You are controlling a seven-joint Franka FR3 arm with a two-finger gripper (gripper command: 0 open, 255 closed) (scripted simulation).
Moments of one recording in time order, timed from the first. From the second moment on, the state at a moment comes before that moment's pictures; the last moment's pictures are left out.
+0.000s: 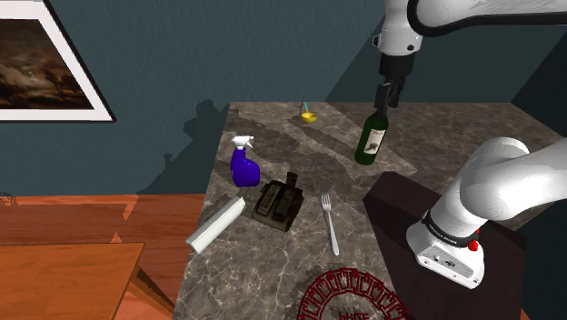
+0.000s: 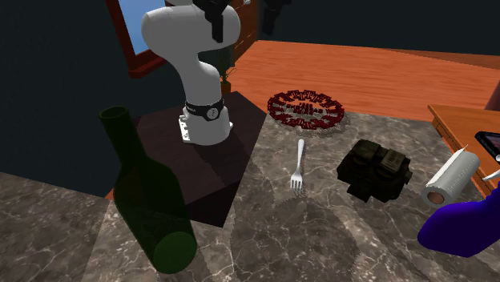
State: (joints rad) arm -0.02 -0.74 -0.01 -2.46 -0.03 1.55 -0.06
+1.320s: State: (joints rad) arm -0.10 -0.62 -0.44 -2.48 -0.24 2.00 -0.56
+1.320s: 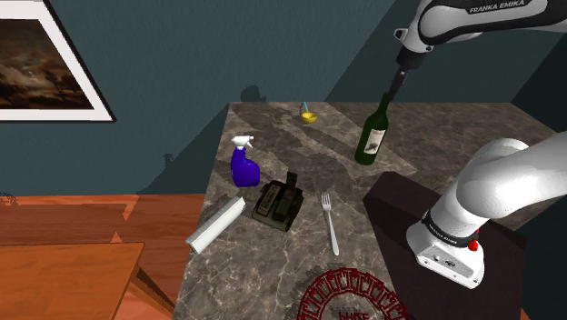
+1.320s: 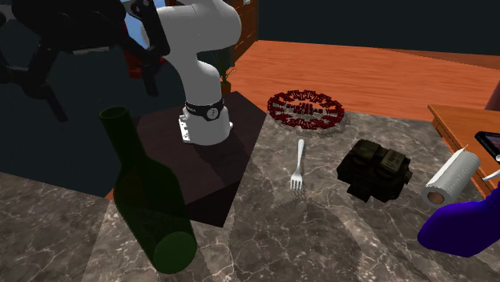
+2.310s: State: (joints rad) arm -0.10 -0.58 -0.46 -2.54 -0.25 2.10 -0.57
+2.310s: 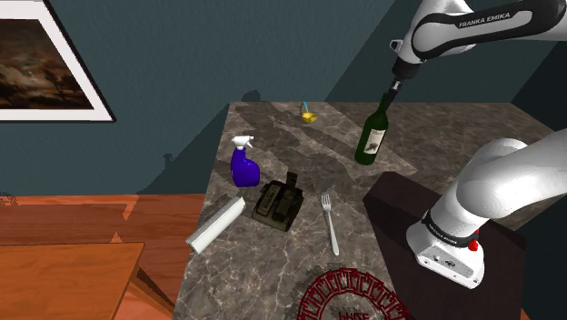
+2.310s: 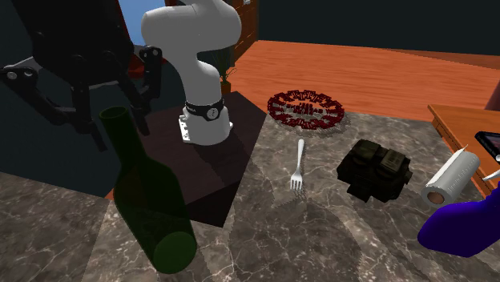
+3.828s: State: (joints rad) arm -0.09 -0.62 -0.42 -2.38 -0.22 1.90 -0.57
